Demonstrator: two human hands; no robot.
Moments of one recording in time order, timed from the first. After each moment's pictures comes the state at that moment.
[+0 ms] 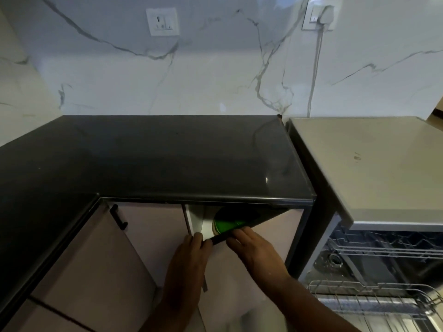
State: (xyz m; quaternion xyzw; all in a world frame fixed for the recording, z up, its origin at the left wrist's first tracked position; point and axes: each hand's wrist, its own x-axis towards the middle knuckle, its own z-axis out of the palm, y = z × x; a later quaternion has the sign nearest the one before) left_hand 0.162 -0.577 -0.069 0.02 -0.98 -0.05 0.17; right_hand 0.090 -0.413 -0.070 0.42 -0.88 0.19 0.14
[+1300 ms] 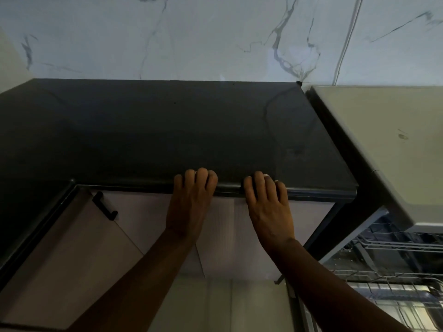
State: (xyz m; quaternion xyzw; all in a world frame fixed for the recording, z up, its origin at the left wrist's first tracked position) left_hand 0.031 -0.641 -0.077 0.03 -0.94 0.21 0.26; right_hand -0.007 -0.468 -0.100 0.25 -0.92 -0.03 0.28
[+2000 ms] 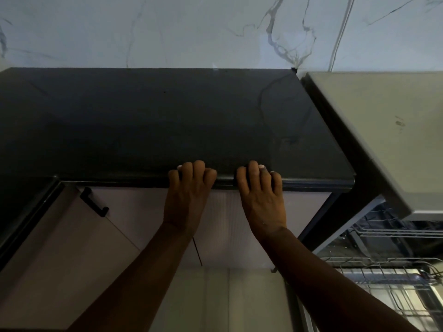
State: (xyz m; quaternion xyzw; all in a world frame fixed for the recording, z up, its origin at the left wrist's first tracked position) left_hand 0.022 -0.637 -0.091 0.02 -0.92 0.27 0.29; right_hand -0.017 -0.477 -0.112 0.23 -0.92 -0.02 0.33
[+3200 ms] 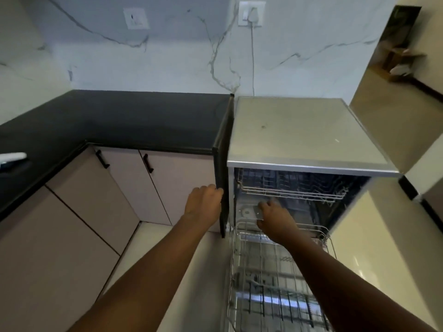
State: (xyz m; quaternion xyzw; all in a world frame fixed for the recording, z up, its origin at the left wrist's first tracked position) left_hand 0.235 -0.196 0.055 0.03 -1.00 0.03 0.07; right_hand 0.175 -0.003 0.010 0.26 -0.95 0.14 -0.08
